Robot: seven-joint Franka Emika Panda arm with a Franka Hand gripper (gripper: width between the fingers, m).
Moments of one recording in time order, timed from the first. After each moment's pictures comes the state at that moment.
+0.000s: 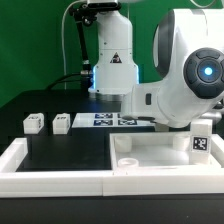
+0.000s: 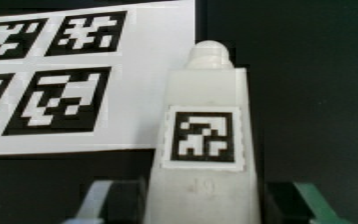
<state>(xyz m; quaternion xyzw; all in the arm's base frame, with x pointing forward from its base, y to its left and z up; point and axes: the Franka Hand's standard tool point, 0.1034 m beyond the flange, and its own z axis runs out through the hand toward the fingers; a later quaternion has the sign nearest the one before) 0.390 0.084 0.012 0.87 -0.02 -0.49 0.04</state>
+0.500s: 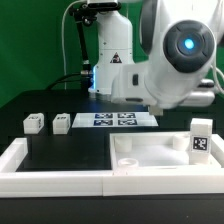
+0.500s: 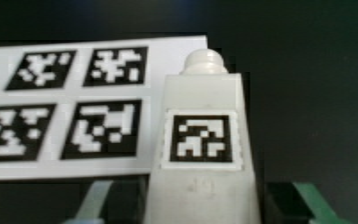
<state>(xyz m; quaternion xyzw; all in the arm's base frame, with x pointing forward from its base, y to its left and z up) 0.403 0.060 0.073 0.86 -0.03 -0.50 0.00</state>
